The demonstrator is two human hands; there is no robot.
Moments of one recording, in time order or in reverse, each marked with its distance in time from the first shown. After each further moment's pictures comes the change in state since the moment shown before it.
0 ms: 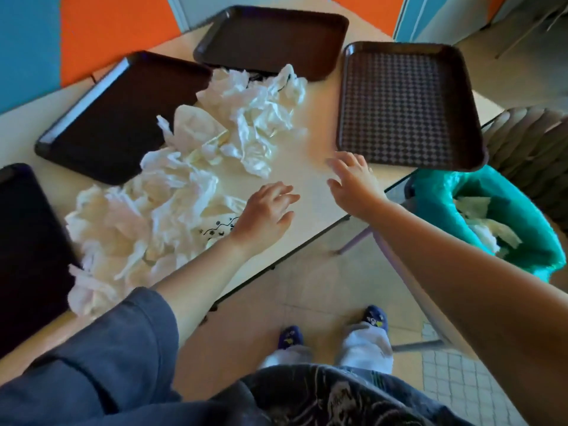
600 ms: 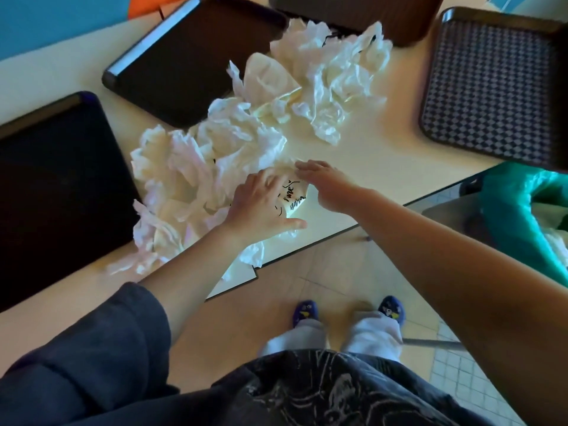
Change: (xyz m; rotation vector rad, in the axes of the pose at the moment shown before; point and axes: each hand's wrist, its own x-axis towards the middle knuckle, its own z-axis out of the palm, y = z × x) left_hand -0.092 -0.075 -0.043 0.221 -0.129 -0.376; right_hand 0.015 -0.128 0.094 -0.055 -0.400 -0.368
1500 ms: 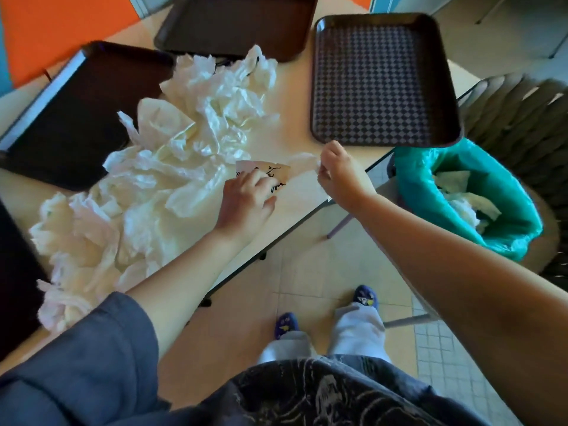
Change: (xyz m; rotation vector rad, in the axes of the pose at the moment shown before) left_hand 0.064 0.129 0.011 -0.044 0.224 0.330; right_hand -0.107 0.122 -0.054 0.123 0.596 0.278
